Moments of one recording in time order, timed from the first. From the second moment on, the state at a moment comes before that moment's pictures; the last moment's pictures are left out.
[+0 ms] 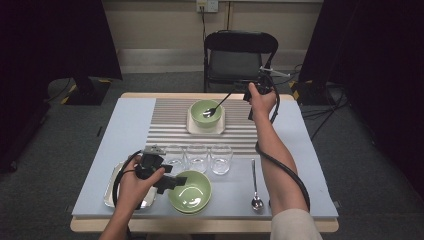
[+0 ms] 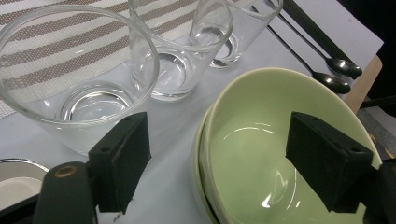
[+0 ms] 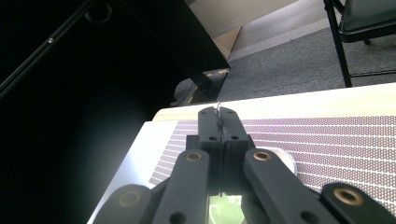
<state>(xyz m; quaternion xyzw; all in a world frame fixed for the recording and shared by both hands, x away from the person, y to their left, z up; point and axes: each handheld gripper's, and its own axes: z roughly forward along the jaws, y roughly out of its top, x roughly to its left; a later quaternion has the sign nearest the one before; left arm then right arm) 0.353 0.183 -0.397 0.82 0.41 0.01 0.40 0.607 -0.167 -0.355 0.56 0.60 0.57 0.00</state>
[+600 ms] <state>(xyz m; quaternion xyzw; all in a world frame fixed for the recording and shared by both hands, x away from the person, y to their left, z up) 0.353 0.183 -0.398 0.82 0.41 0.00 0.40 0.611 -0.162 -0.366 0.56 0.60 0.57 0.00</state>
